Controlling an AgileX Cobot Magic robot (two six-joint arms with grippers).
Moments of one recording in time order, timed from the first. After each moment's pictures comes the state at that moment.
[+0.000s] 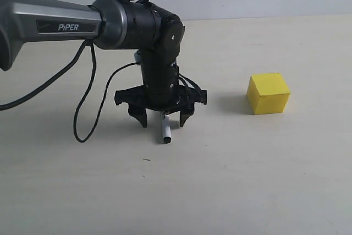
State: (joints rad) left arm -0.75 2.28 -1.68 0.01 1.01 -0.71; right arm -0.22 0.00 0.00 -0.08 0.32 0.21
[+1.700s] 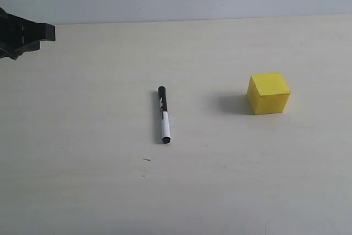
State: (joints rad) left arm -0.29 1.36 -0.83 0.02 0.31 -0.19; right arm -0.22 0.00 0.00 -0.08 0.32 0.21
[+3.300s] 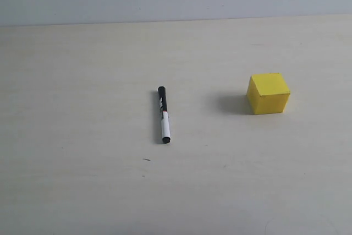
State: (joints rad) left arm -0.10 0.01 -0.14 0.09 0.21 -0.10; right arm -0.22 0.00 0.00 -0.08 0.32 0.21
